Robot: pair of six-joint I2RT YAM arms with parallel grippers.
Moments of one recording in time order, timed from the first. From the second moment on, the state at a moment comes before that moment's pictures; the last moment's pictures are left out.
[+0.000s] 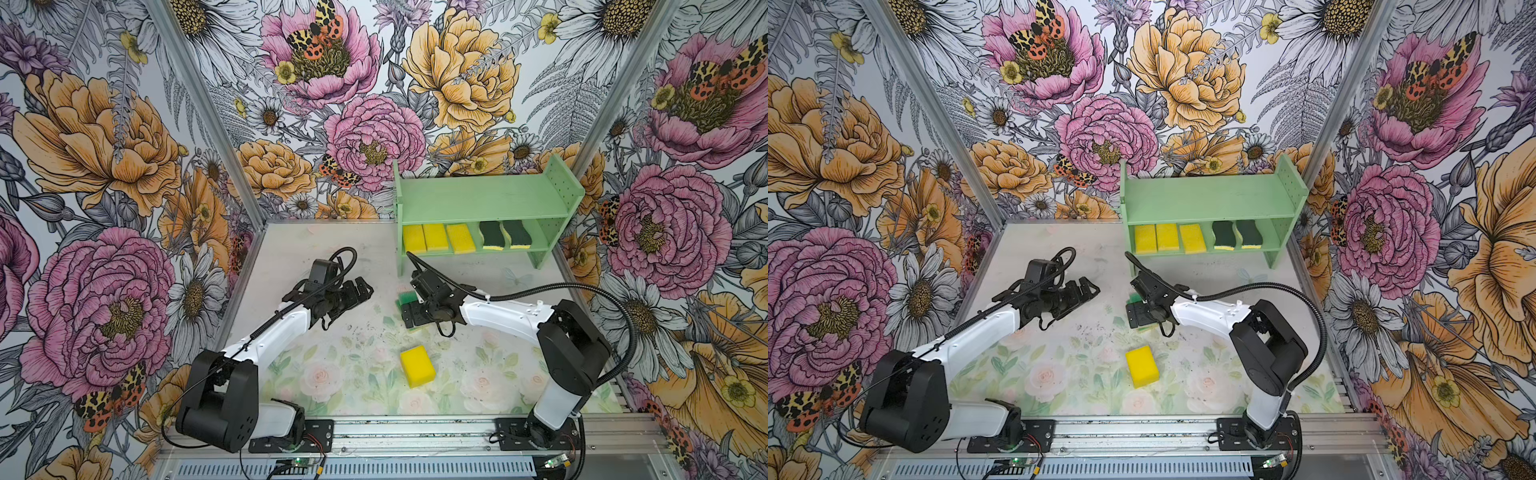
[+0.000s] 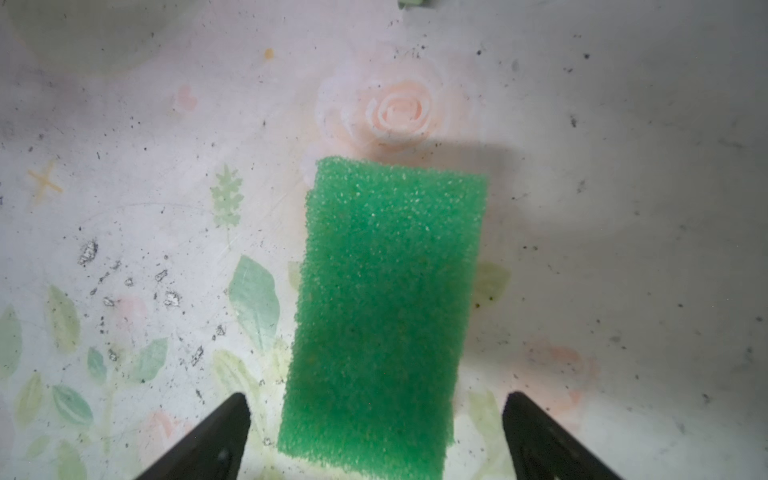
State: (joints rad) left arm -0.30 1.35 0.83 -0.34 0.29 -0.74; right arm 0.77 1.75 1.15 -0.47 0.03 0.42
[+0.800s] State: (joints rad) left arm -0.30 1.37 0.82 -0.34 0.29 -0.74; right arm 0.79 1.82 1.18 -0.51 0.12 0.38
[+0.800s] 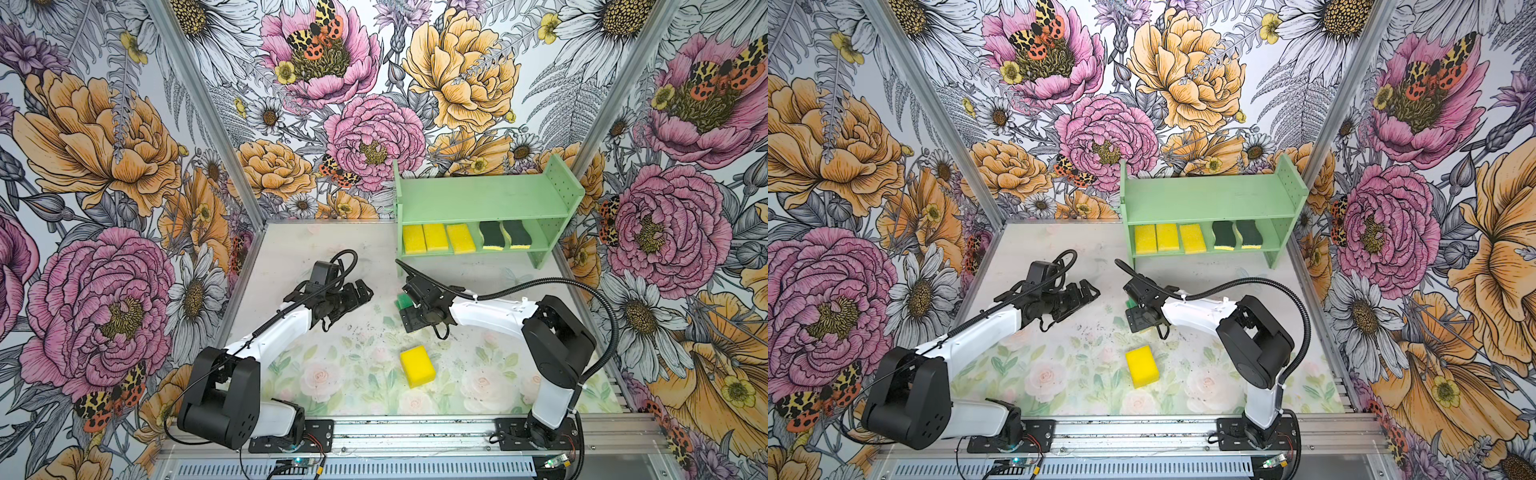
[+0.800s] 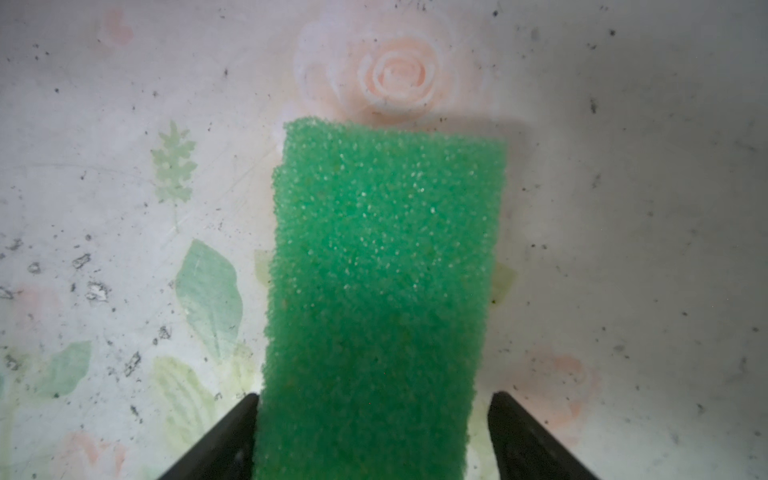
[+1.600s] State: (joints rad) left arm -0.30 1.36 0.80 -0.33 0.29 -0.75; right arm 0.82 1.82 1.16 -0.51 0.15 0.37
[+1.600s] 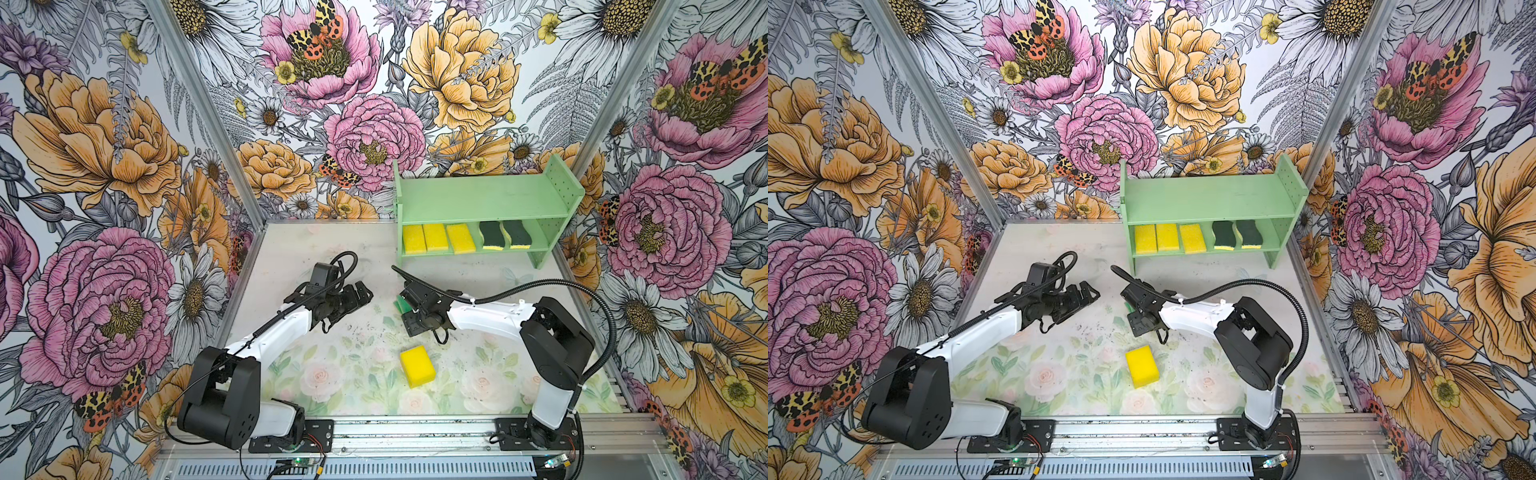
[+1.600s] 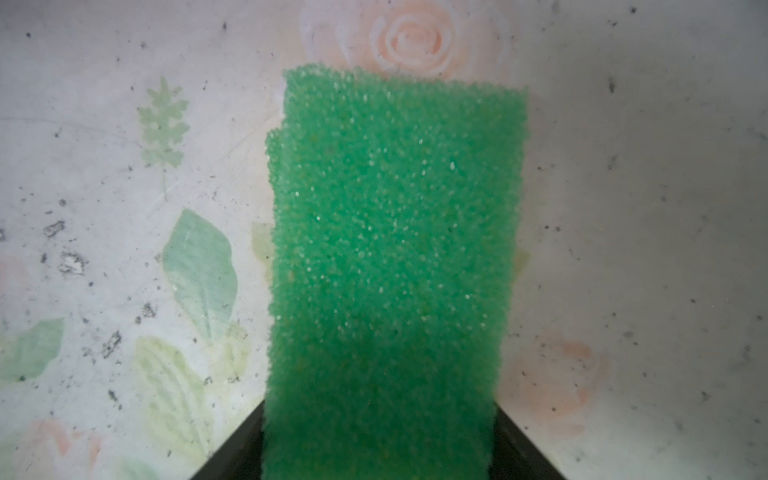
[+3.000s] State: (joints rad) left arm -0.29 1.36 0.79 -0.33 0.29 -0.75; right arm 0.50 1.30 1.43 -0.91 0.00 0.06
